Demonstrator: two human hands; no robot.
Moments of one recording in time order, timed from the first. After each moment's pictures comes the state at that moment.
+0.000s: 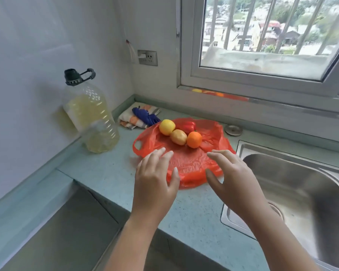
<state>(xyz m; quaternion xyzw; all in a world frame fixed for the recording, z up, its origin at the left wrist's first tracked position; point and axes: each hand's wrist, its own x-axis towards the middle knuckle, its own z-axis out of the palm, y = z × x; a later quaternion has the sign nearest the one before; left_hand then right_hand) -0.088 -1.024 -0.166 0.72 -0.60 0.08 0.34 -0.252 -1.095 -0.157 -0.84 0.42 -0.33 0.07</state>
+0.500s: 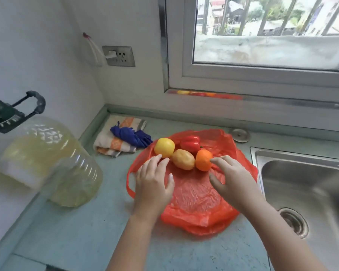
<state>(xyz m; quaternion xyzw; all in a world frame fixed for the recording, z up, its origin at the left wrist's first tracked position) 0.062 -1.212 -0.233 0.67 -0.68 -0.01 0.29 -0.137 -1.241 -0.209 -0.79 0.56 -0.23 0.10</state>
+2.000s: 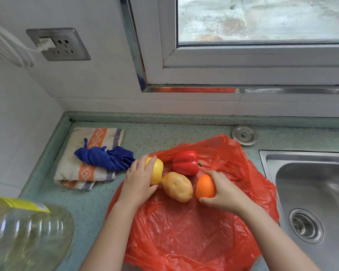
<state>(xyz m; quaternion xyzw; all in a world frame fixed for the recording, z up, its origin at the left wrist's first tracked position) 0.115 -1.385 -0.316 0.64 -0.76 -0.10 0.07 -0.132 -1.367 -0.305 -0.68 0.63 -0.04 0.37</state>
